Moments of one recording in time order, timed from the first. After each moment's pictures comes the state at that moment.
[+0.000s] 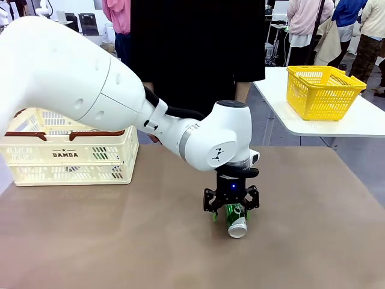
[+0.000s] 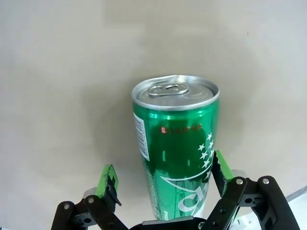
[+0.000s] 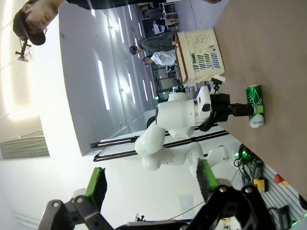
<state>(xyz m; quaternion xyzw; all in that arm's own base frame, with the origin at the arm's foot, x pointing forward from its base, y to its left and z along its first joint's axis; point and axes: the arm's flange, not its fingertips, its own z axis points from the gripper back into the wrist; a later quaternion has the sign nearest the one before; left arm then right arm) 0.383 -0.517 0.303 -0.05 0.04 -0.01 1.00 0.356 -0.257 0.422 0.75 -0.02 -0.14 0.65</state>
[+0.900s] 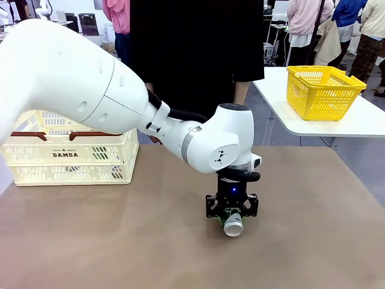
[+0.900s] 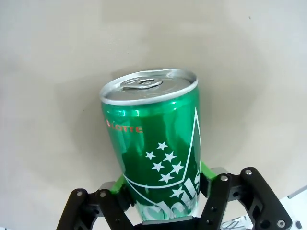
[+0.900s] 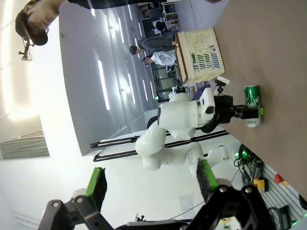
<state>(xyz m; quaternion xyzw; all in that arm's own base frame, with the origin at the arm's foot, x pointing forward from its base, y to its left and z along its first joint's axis) 0.378 -0.520 0.296 -0.04 0.05 -0.03 1.00 0.356 -0.257 0.422 0.75 -0.02 -0.14 0.65</state>
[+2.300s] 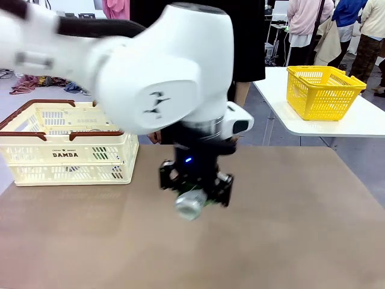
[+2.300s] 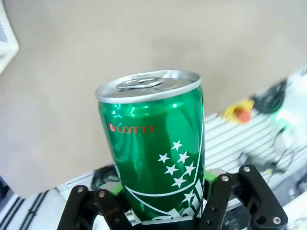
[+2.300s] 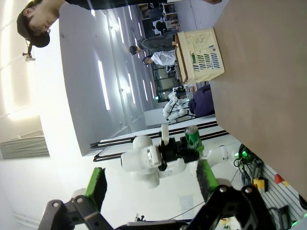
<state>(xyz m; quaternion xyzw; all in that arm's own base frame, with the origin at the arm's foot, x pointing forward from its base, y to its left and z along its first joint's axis) 0.213 -0.408 0.496 0.00 -0.05 -0.21 0.98 0.357 -0.257 0.422 0.75 -0.02 -0.14 0.65</state>
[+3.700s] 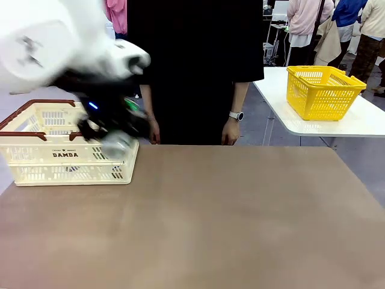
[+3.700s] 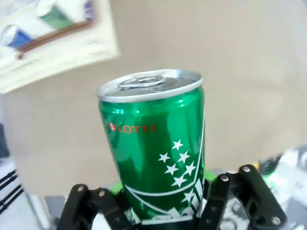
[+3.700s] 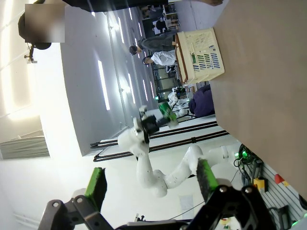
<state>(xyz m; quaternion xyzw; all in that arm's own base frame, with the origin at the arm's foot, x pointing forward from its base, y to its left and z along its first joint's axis) 0.311 -0.208 0.576 -0.05 -0.17 0.00 0.98 0.356 -0.258 0.422 0.75 -0.02 -0.14 0.65</state>
